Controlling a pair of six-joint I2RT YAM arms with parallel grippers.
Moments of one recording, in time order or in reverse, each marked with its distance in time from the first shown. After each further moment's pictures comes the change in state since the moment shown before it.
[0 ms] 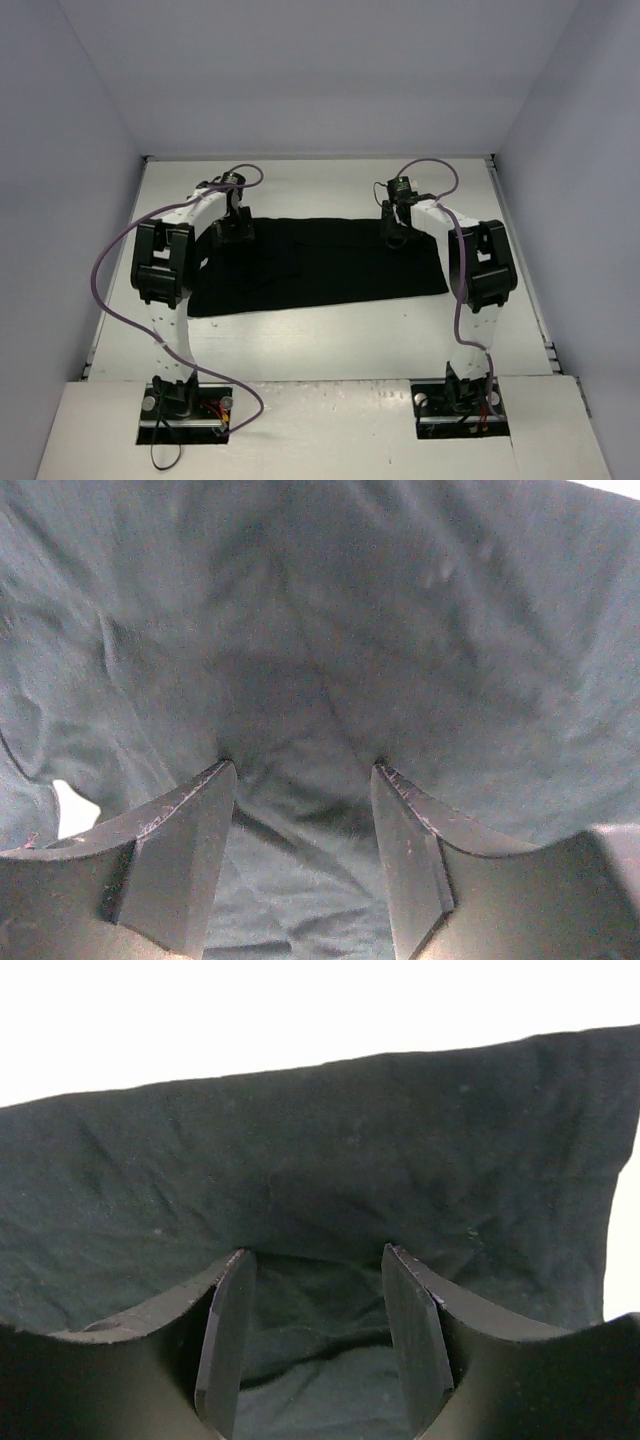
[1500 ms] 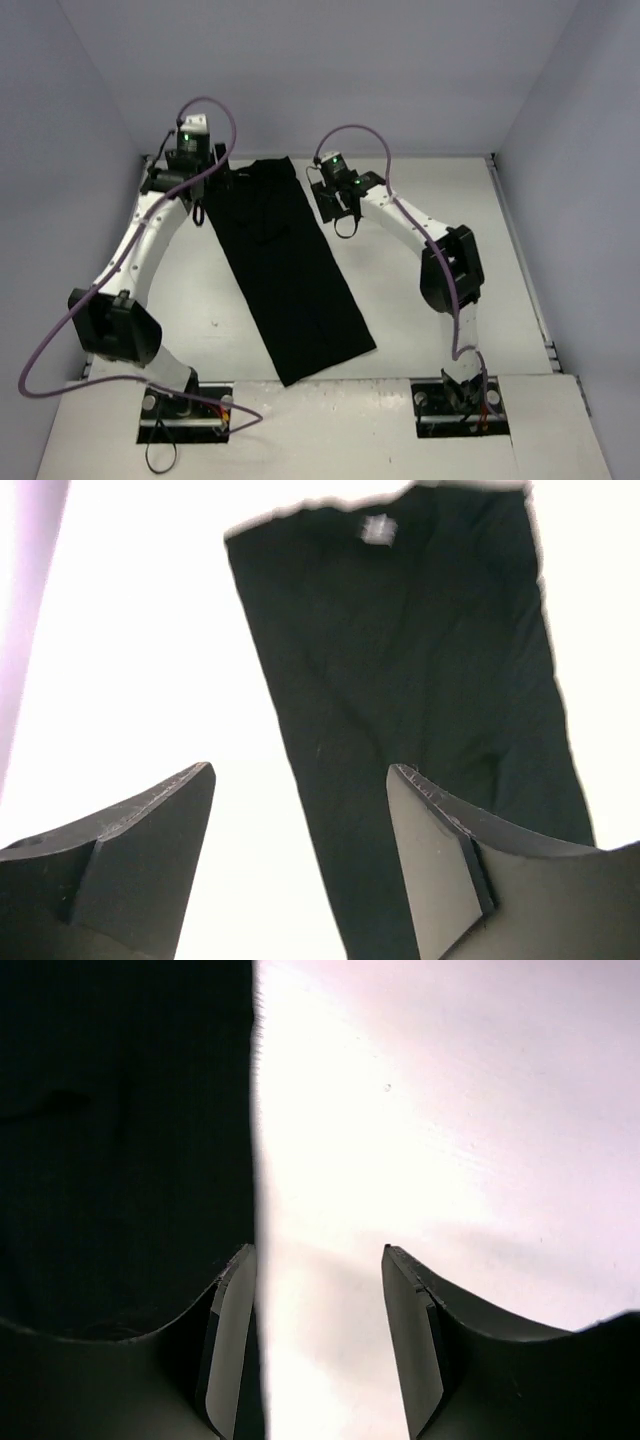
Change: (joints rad) left arm -0.033 -0.474 0.050 0.134 -0.212 0.150; right arm 0.341 0.059 0.443 -0.206 -0.025 -0.172
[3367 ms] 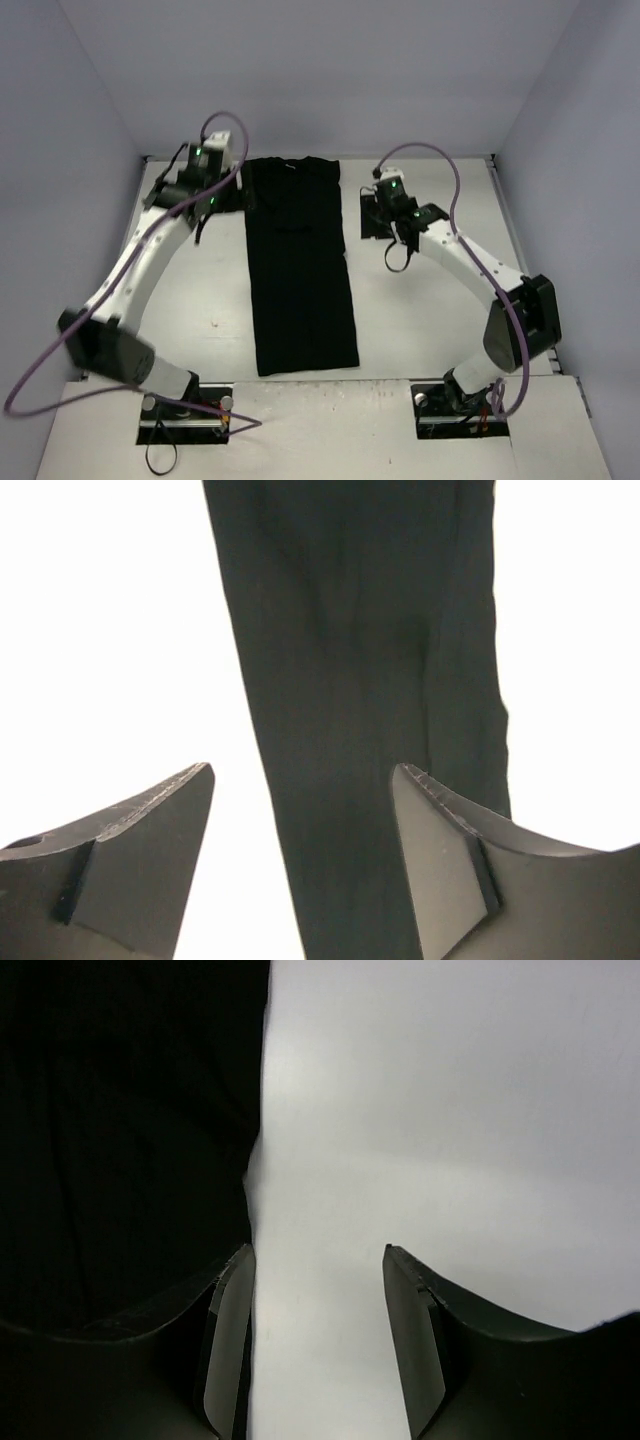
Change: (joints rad) left arm -0.097 -0.090 -0.044 -0.120 0.229 -0.069; right arm -0.116 -0.495 -0.551 0.149 -0.014 0.187
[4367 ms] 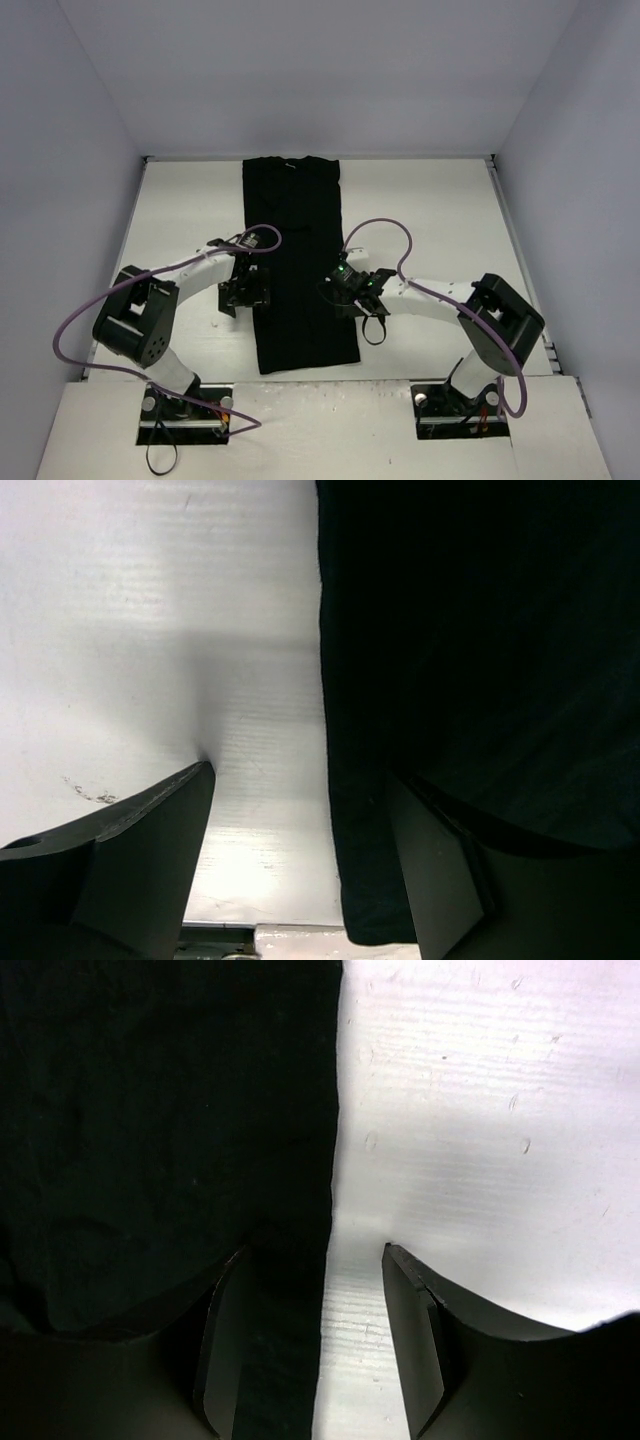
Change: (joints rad) left arm -0.133 0.111 -0.646 0.040 0.022 -0.242; right arm 0.394 0.030 -0.414 0.089 0.133 0.378
